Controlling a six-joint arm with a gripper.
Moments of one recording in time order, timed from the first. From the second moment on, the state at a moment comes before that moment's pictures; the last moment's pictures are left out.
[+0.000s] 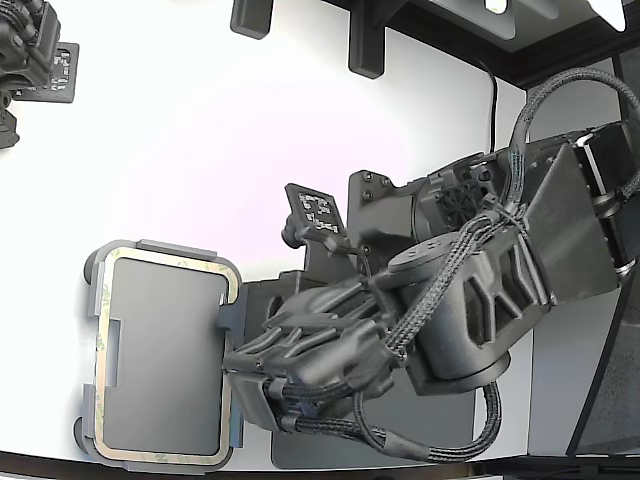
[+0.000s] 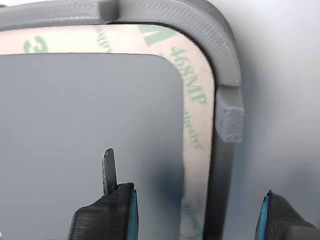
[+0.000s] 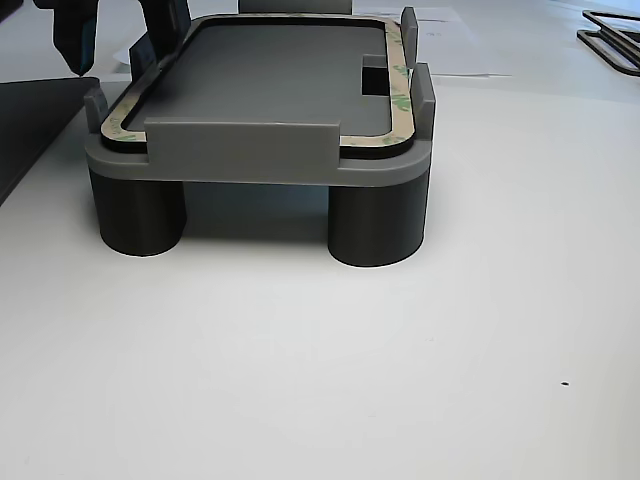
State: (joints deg) arm 30.1 83.5 83.6 87.0 9.1 121.6
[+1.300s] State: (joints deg) arm -7.6 154.2 137.8 54.0 -0.2 8.7
